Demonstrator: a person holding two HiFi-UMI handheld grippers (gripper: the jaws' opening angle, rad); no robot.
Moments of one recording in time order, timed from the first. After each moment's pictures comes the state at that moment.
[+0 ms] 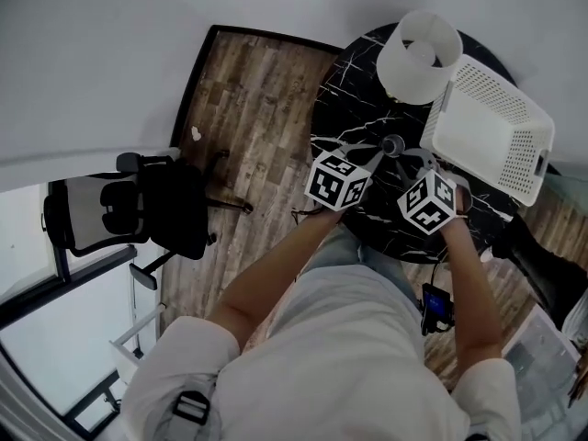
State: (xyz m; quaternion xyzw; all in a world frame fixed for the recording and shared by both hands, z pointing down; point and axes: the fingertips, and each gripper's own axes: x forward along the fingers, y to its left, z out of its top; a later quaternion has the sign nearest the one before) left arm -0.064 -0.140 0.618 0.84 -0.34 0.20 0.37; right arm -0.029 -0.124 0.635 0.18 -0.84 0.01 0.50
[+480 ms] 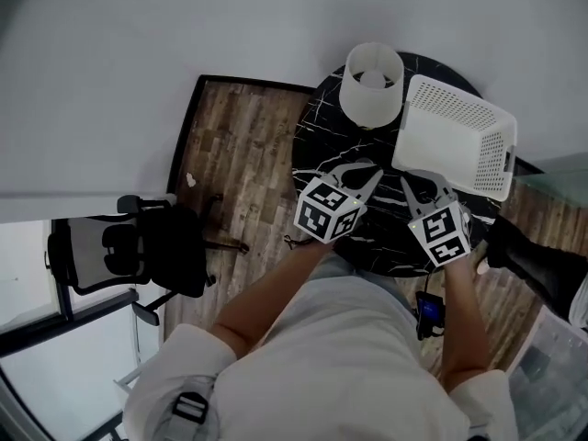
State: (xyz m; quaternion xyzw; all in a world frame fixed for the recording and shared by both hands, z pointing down) left arm -0.003 -0.134 0.507 0.90 -0.30 0.15 0.28; right arm 0.039 -0.121 0.513 0.34 -0.87 0.06 0.35
